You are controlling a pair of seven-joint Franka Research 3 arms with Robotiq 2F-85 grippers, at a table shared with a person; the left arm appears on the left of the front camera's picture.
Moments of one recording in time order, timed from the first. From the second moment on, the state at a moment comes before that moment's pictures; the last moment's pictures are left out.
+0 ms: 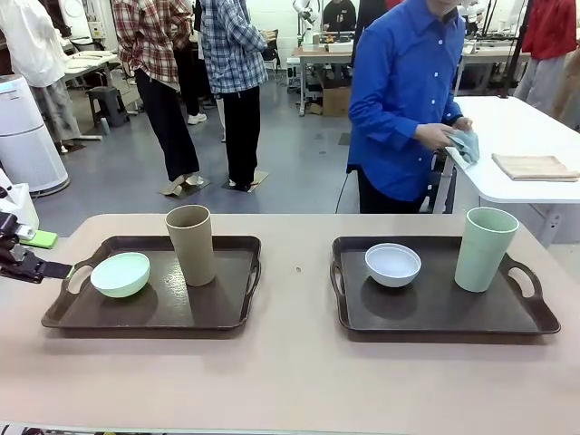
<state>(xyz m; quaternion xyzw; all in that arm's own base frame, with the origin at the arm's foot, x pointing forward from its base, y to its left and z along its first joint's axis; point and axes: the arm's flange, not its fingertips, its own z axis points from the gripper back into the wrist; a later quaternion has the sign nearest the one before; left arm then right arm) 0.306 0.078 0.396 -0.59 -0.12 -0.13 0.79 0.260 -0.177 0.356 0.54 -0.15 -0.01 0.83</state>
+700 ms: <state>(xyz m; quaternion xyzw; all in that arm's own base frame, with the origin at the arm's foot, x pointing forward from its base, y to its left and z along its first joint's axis) 0.305 0.078 0.394 -0.59 -0.12 -0.13 0.79 0.259 -0.179 0.349 0.55 -0.15 -0.02 0.82</state>
